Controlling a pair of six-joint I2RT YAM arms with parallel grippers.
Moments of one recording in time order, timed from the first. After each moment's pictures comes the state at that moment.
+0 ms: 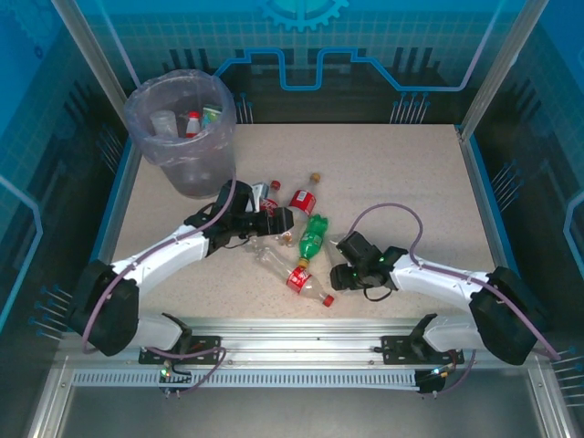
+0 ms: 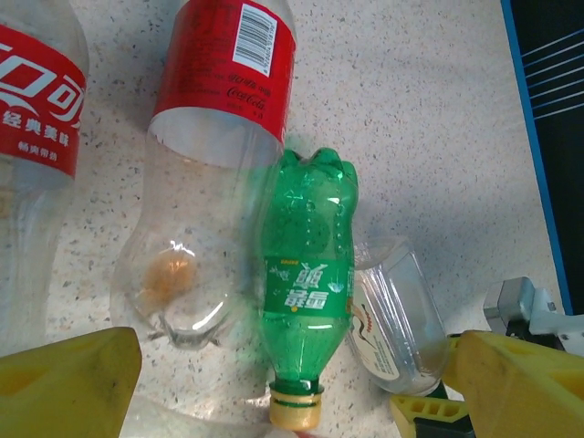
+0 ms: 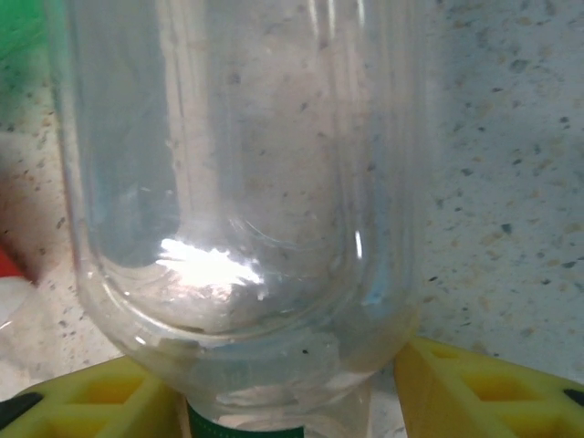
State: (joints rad) left arm -0.48 1.38 0.85 -0.19 0.32 -0.65; right arm 0.74 1.29 0.59 -0.50 0.01 0.62
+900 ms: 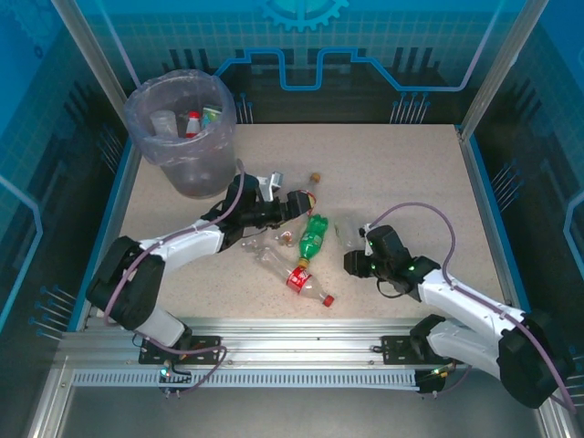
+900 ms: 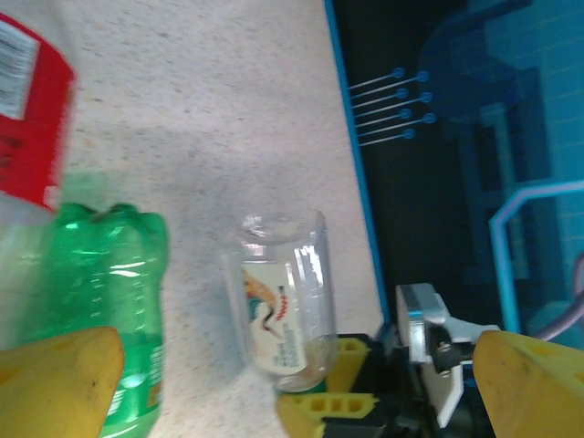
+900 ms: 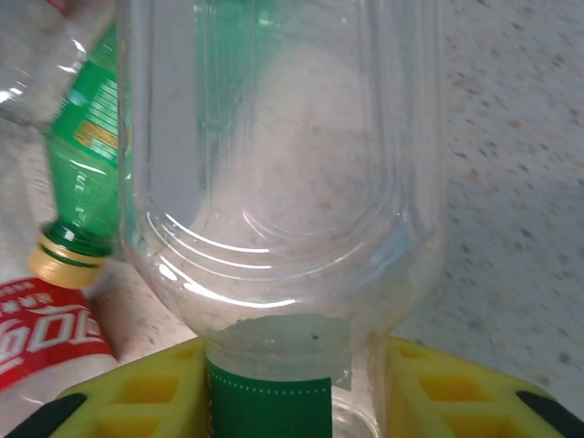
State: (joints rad) left arm -0.50 1.56 0.85 0.31 0.58 -0.97; right arm 0.57 1.02 0.46 -0.28 -0.06 0.50
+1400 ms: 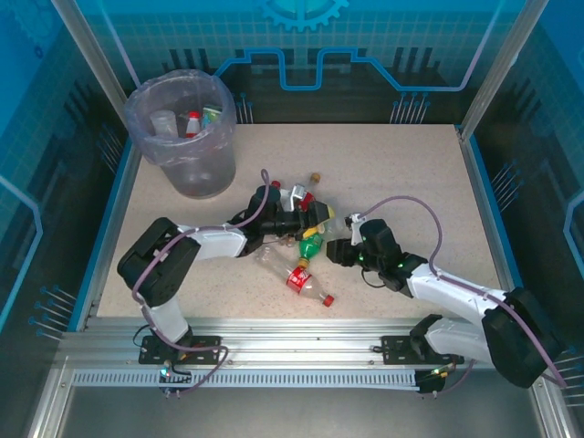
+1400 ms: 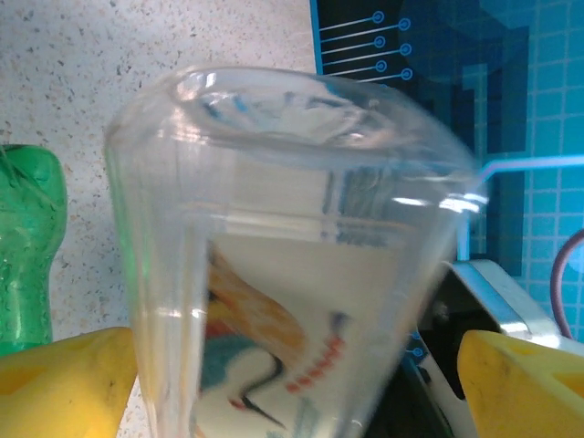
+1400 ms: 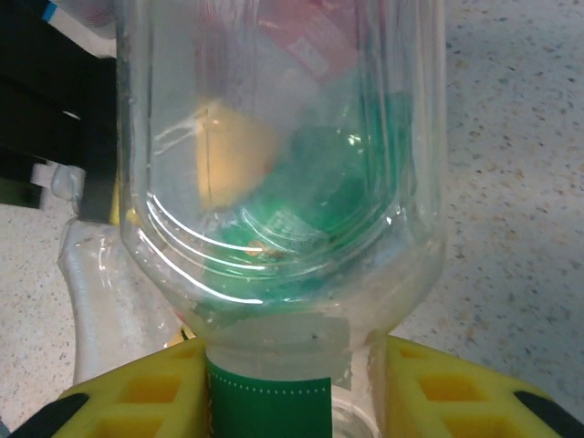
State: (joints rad) left arm -0.60 1.77 0.86 0.56 0.62 -1.16; right arm 0.61 1.15 0.46 0.07 -0.13 0.51
